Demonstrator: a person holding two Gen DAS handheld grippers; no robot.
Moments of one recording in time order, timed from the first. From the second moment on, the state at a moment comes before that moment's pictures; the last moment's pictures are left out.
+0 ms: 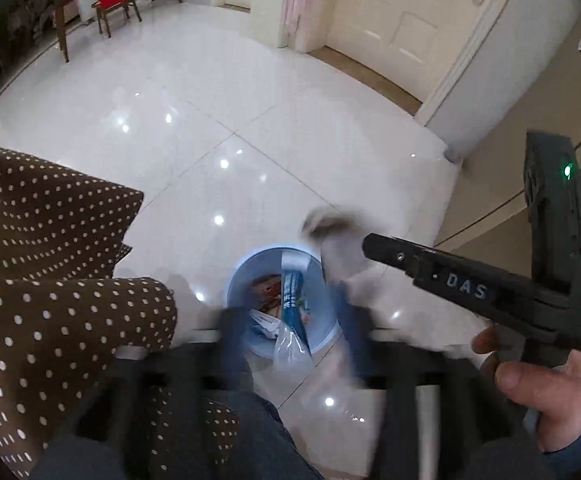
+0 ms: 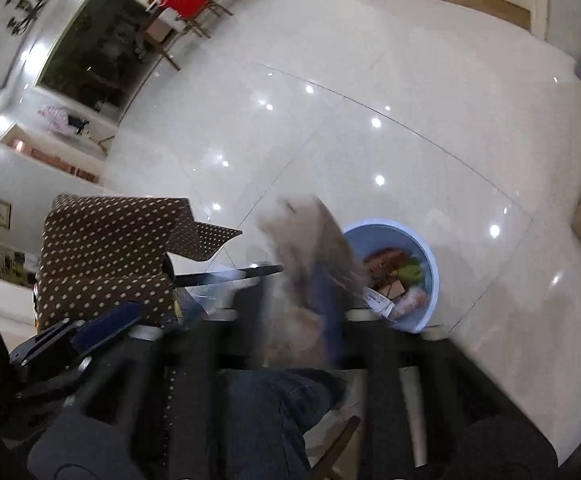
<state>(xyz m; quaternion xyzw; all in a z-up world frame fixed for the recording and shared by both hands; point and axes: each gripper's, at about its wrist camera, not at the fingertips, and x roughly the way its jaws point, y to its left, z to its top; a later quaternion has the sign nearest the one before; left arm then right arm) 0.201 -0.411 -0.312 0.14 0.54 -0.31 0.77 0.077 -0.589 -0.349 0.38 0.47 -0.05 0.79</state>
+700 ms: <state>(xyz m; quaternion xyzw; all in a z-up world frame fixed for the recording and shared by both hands) 0.168 -0.343 -0.210 0.10 0.43 -0.31 0.84 0.042 -0.550 -0.231 0.29 0.39 -0.12 0.87</state>
